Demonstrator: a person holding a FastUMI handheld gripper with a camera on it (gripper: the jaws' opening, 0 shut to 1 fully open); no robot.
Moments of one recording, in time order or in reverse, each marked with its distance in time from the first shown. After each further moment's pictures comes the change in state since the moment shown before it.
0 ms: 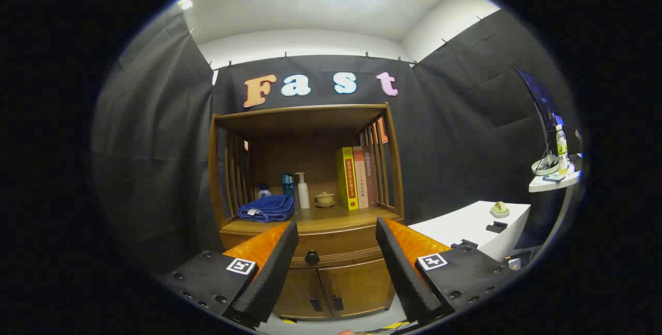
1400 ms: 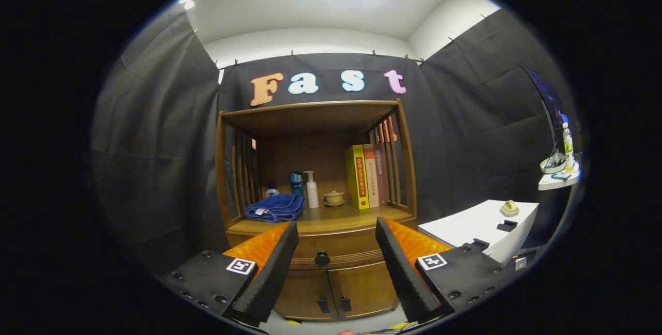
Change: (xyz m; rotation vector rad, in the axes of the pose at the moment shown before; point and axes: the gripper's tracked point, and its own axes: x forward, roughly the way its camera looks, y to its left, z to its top) arm 0.030 0.037 -0.017 -0.001 0.013 0.070
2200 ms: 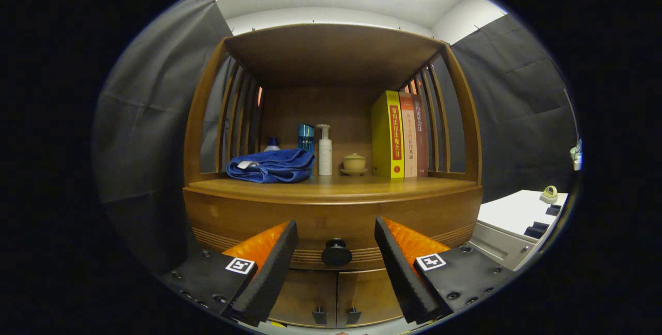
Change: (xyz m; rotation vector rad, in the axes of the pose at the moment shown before) arm 0.185 0.025 -0.184 -0.083 0.106 0.040
